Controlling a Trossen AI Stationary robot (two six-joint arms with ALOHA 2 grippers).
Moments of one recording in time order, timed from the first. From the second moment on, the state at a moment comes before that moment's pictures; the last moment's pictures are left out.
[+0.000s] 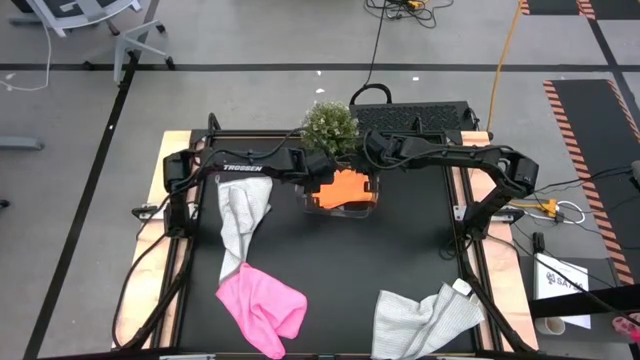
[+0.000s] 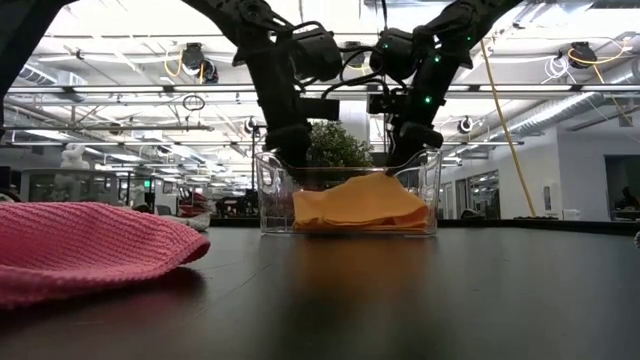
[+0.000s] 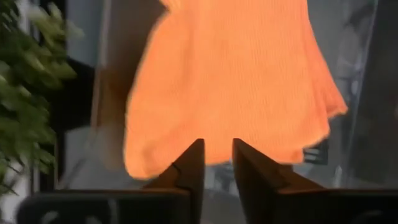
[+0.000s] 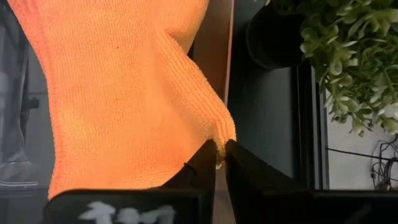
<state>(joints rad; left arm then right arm) 0.25 1.93 1.46 -0.68 -0.18 0.30 -0.42 1.60 1.09 -0.51 0.15 -0.51</state>
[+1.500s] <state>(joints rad) 0.23 2.02 1.46 -0.37 -0.37 0.44 -0.42 1.60 1.09 -0.53 0.15 -0.50</state>
